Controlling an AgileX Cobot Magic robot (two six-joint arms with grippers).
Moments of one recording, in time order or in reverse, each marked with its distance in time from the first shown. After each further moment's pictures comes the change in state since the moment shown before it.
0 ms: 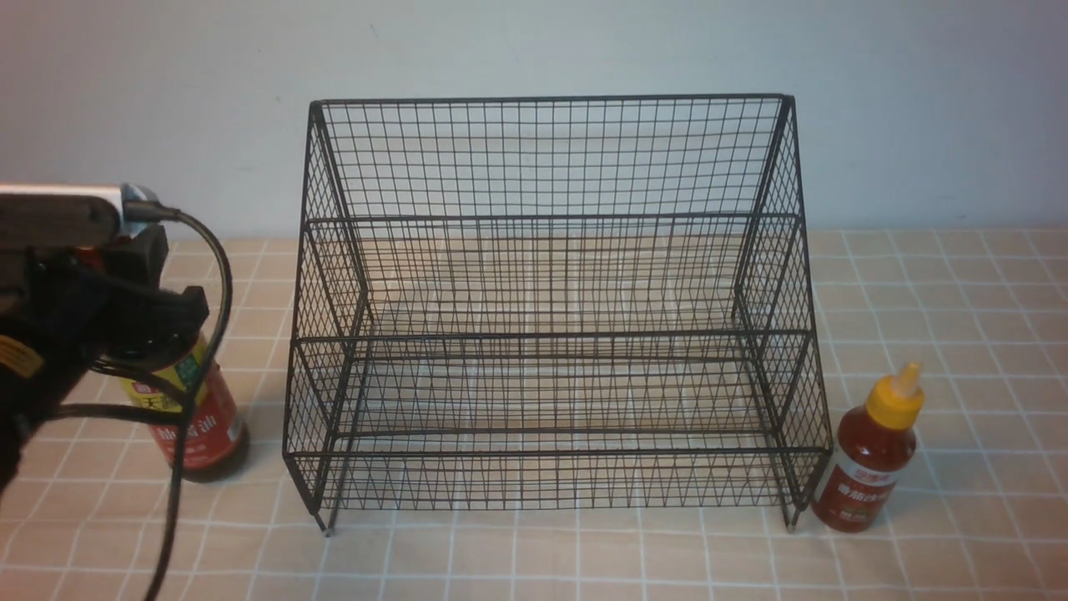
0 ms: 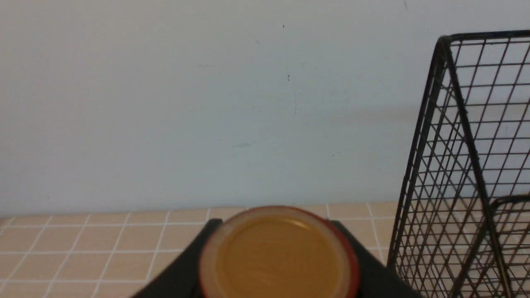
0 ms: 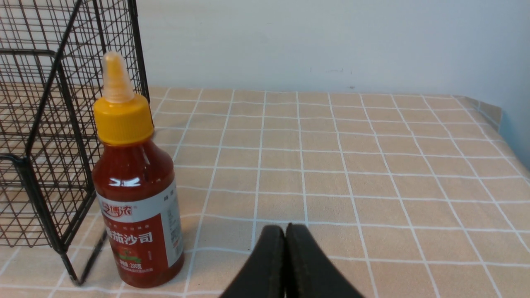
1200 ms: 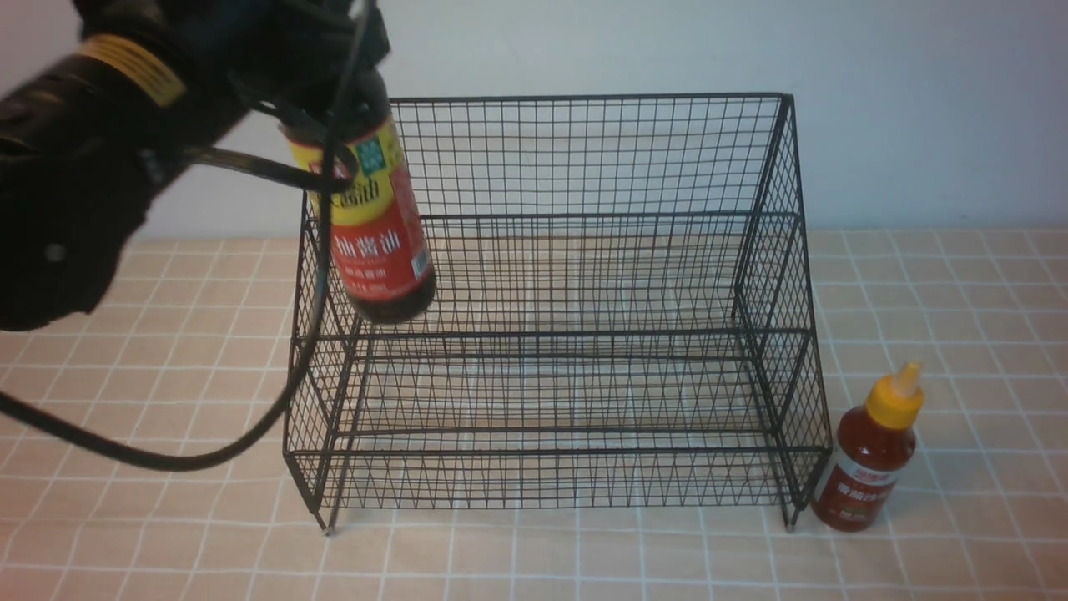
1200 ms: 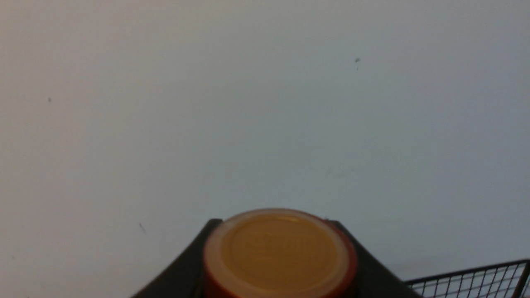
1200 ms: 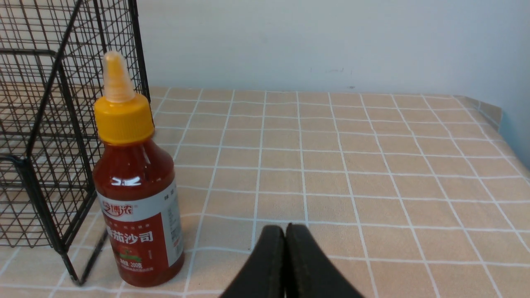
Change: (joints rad) right arm 0.000 0.000 0.000 0.000 0.000 0.000; left arm -0.333 0.140 -0.475 0.000 0.145 -0.115
